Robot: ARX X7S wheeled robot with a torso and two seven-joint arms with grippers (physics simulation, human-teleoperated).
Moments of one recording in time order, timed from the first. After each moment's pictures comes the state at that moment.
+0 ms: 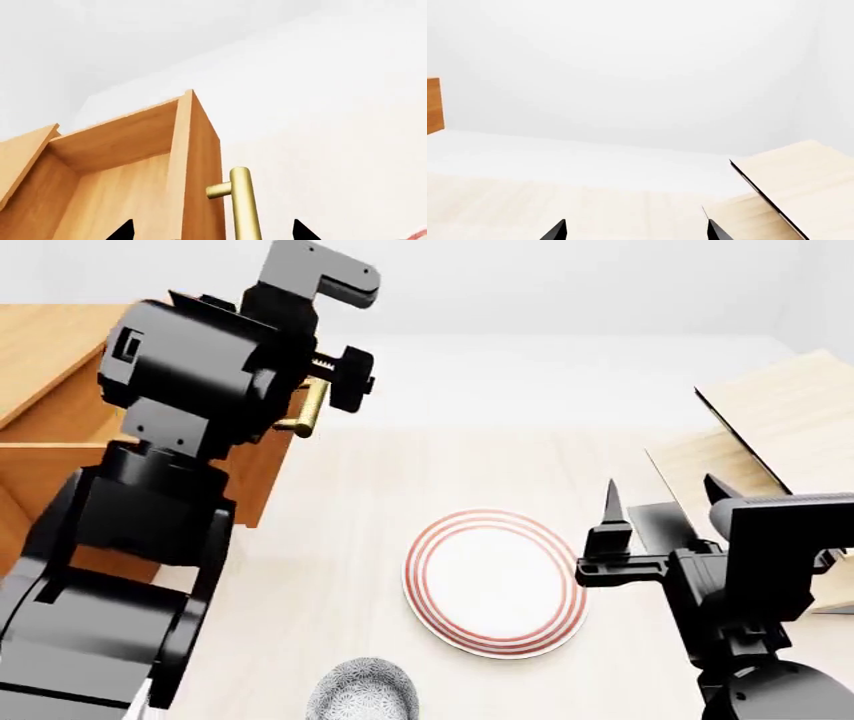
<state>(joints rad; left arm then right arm) -1.47 -0.07 0.44 -0.54 -0.22 -1.29 -0.14 0.28 0.50 0.01 -0.76 0.60 0.87 0.41</state>
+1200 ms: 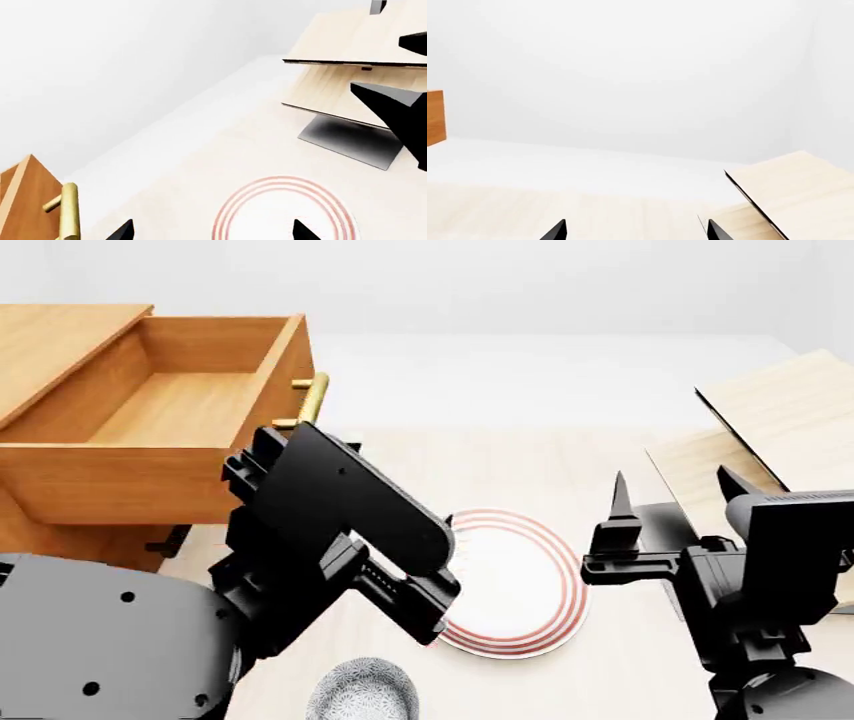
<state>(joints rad) -1.02 -0.38 0.28 0.69 -1.60 -1.52 -0.90 0.30 0.52 0.04 -0.84 0.67 0.93 0.47</state>
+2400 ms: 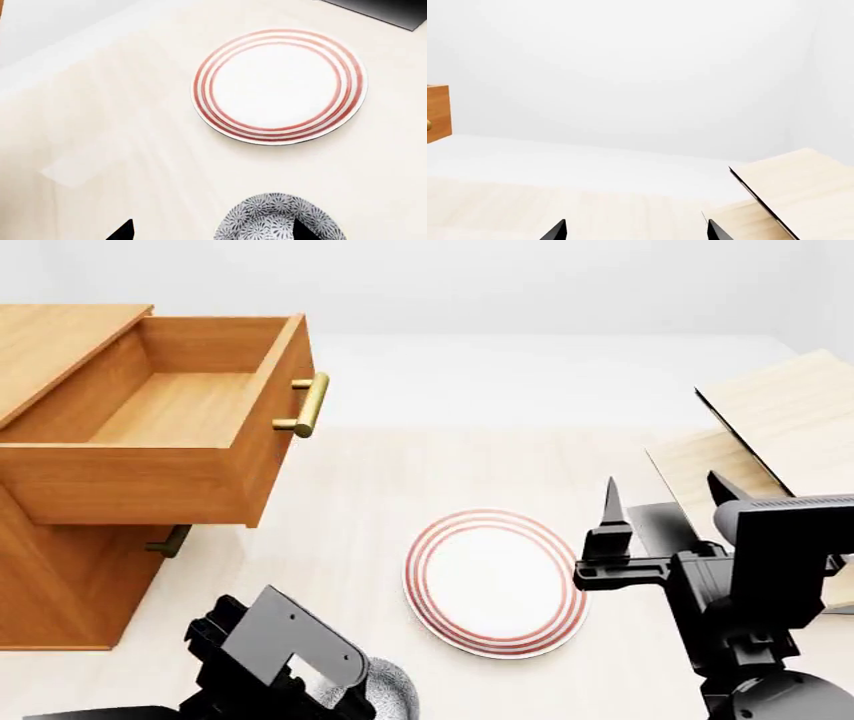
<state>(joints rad) -0.46 -0.68 0.35 0.75 -1.20 -1.29 -0.56 0.29 0.53 0.01 -0.83 0.67 0.90 0.48</state>
